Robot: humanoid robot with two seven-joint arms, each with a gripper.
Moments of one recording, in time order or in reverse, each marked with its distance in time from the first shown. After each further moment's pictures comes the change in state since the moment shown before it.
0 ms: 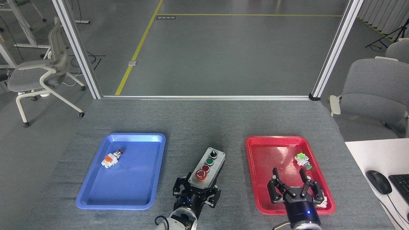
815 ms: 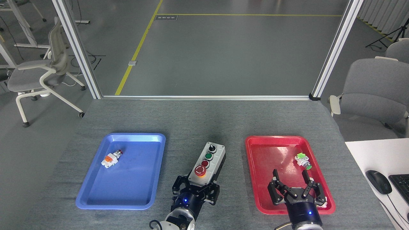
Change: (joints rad) left arm 0.054 -0.001 0.081 -0.105 -0.010 -0.092 0.012; right arm 0.004 -0.009 -0.003 -0.001 -0.004 -0.002 -0.002
